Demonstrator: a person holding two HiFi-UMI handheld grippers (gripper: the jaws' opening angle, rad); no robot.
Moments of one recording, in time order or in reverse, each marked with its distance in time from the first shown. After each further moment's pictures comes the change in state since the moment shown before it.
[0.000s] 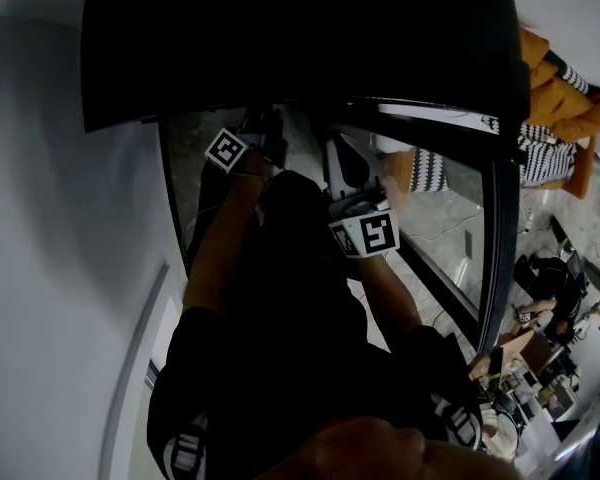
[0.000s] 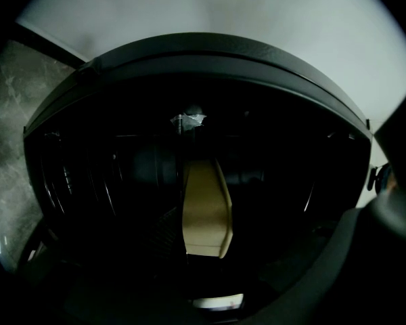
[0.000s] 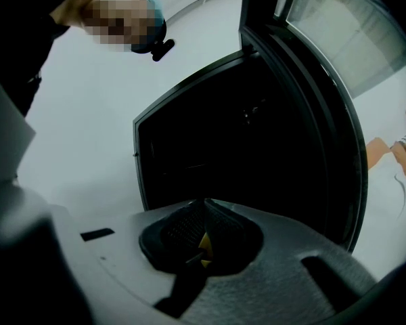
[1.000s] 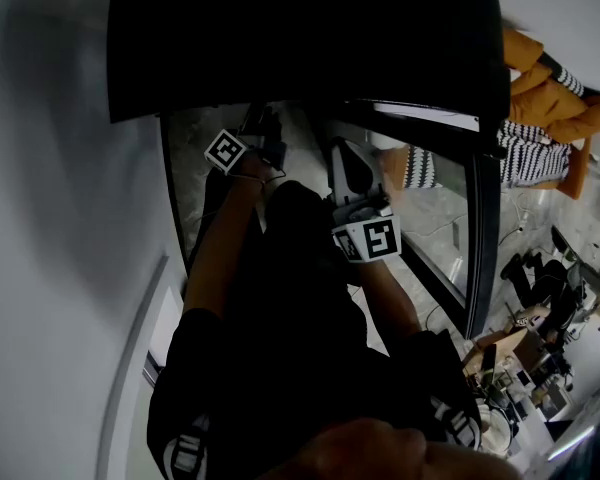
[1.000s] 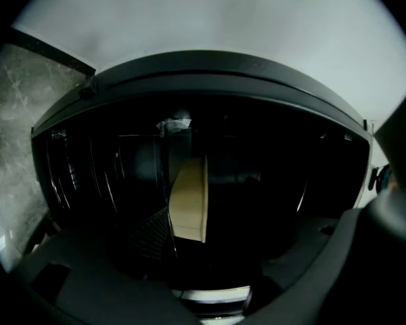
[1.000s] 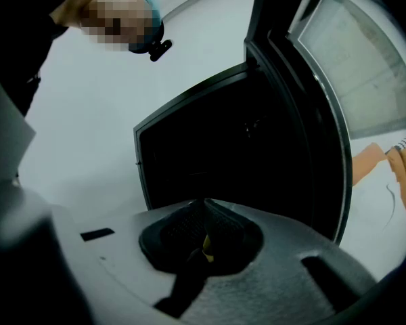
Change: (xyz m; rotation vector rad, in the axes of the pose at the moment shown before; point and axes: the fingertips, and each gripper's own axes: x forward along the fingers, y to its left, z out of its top) left arm -0.011 -0.017 -0.002 -0.038 0.005 0.029; right arm -0.015 0.004 0.021 0.007 0.046 -0.012
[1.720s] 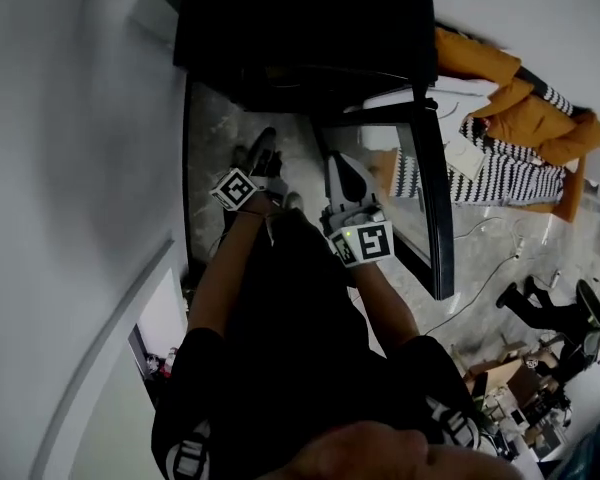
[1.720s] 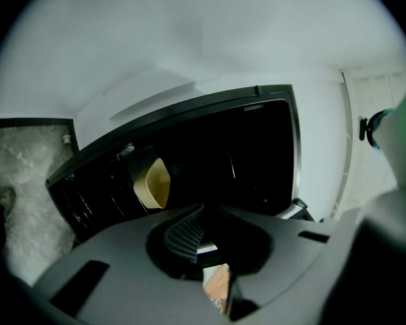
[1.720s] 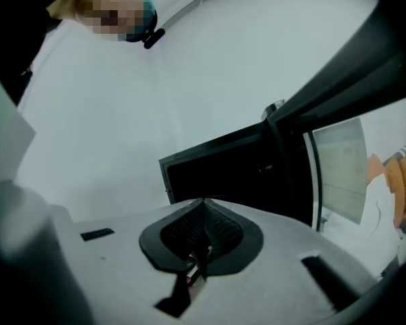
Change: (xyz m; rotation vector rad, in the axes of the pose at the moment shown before) left arm -0.090 -0.098 -0.058 0.315 0.062 0.067; right arm -0.063 0.018 0.053 0.043 0.016 0.059
